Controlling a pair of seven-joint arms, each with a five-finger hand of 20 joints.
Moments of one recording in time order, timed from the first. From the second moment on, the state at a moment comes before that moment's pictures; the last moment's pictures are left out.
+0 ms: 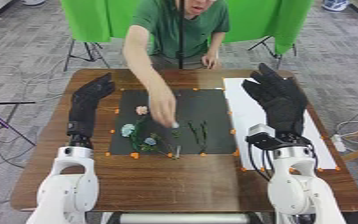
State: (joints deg) left arm 105.3 -79.9 -92.2 -111.2 78.9 2.1 13.1; right arm -107.2 -84.9 91.5 -116.0 -64.7 -1.7 -9.0
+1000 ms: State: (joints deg) left arm 106.6 -78.9 -93.6 -112.2 78.0 2.4 13.7; right arm -106.9 -84.6 91.5 -116.1 -65.3 -1.3 -10.5
